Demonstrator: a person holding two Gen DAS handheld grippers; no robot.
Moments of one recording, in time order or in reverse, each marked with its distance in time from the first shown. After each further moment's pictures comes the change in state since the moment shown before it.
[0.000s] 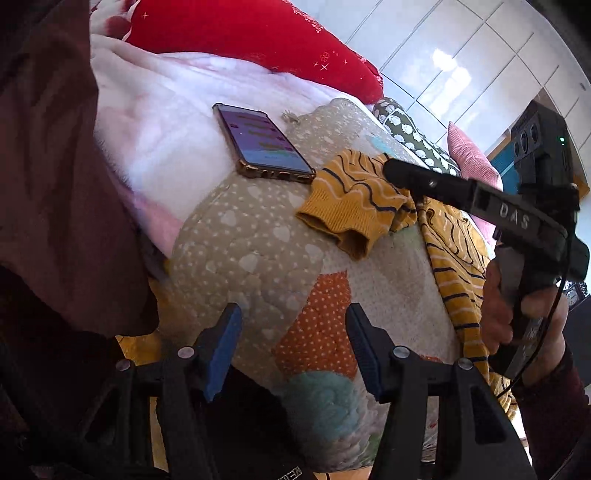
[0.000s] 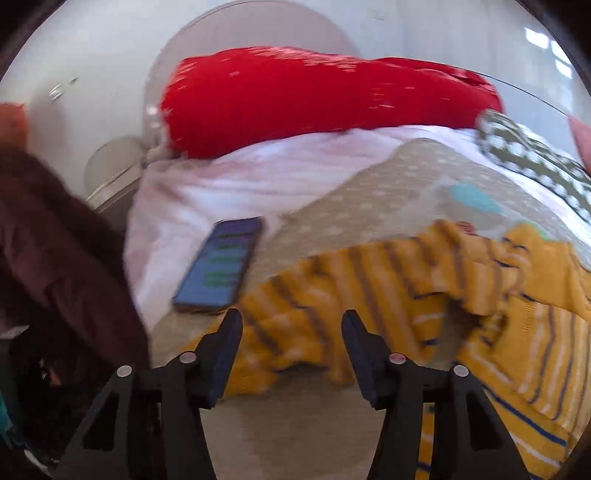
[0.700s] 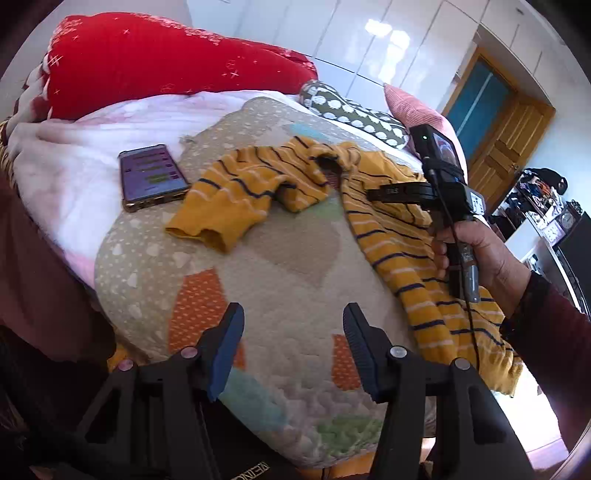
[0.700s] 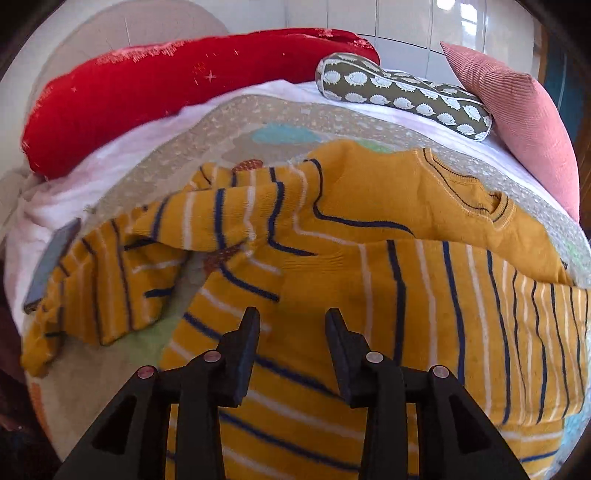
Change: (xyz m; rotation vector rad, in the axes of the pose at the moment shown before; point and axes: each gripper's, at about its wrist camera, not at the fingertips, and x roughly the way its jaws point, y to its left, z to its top) left arm -0.007 -0.092 -0.014 0.266 -0.006 -0.019; right arm -0.018 -0.169 -0.053 0.288 0.100 -0.445
